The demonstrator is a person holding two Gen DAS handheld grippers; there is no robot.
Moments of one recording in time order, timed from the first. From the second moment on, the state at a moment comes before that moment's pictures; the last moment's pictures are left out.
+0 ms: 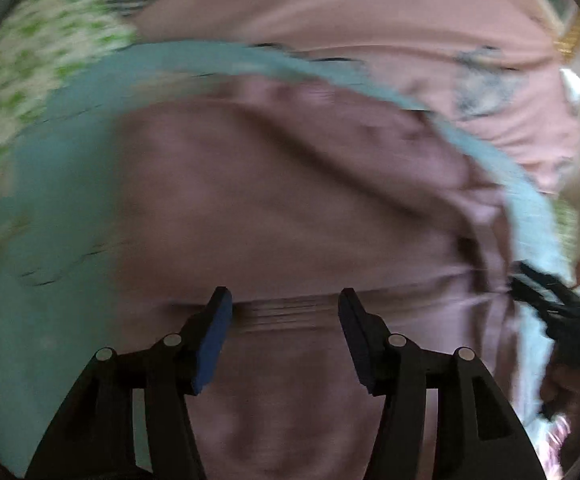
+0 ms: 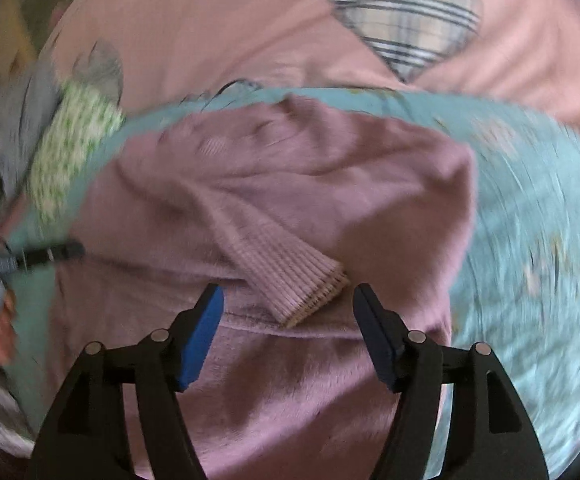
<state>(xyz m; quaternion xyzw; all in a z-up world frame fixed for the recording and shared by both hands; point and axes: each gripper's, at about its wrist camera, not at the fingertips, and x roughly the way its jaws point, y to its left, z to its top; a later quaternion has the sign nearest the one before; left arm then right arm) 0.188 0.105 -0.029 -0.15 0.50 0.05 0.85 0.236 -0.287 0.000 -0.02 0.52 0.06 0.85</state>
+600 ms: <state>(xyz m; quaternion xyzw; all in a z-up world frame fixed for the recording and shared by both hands) 0.192 0.151 -0.062 -0.14 0.50 0.13 0.84 0.291 -0.360 0.021 0.26 0.50 0.11 0.82</state>
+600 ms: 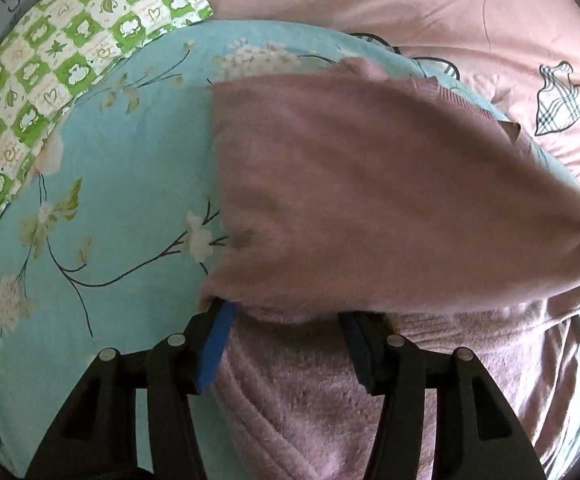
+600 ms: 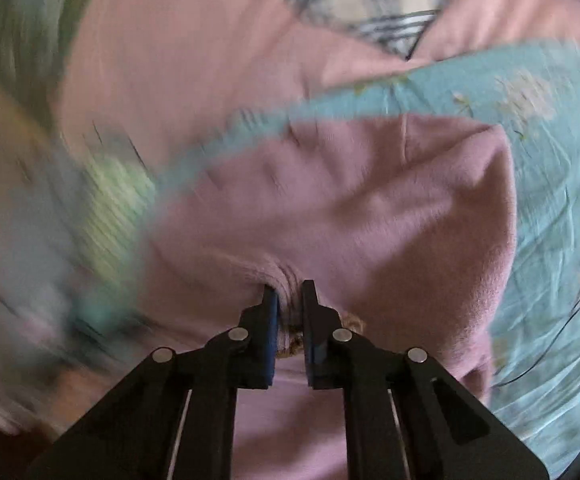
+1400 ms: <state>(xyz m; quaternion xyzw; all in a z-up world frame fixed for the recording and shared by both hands) 0.184 0.143 -0.068 -0.14 0.53 0.11 0.83 0.275 -0.425 -0.014 0.24 0.56 -0.05 0.79</state>
